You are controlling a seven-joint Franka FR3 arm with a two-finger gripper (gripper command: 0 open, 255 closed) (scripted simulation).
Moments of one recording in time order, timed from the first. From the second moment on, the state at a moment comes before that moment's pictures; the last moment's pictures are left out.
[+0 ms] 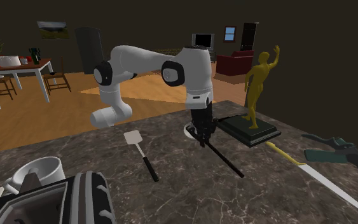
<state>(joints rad) 0.03 0.22 0.18 -1.45 0.01 1.81 0.40</state>
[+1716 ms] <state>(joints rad) 0.02 0.26 0.17 -1.11 0.00 1.50 0.38</state>
